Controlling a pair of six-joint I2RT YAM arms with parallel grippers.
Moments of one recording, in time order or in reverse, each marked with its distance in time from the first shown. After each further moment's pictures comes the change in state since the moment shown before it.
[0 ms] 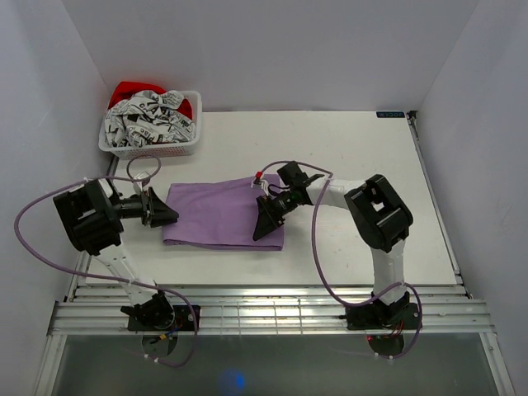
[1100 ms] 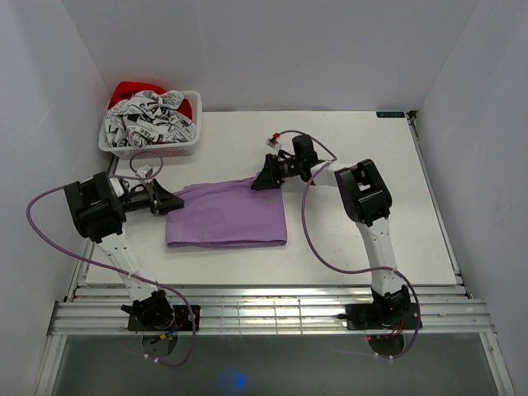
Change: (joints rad) left arm -0.064 0.192 0.035 0.484 0.179 -0.316; right arm -0.193 0.362 0.335 0.565 0.046 0.382
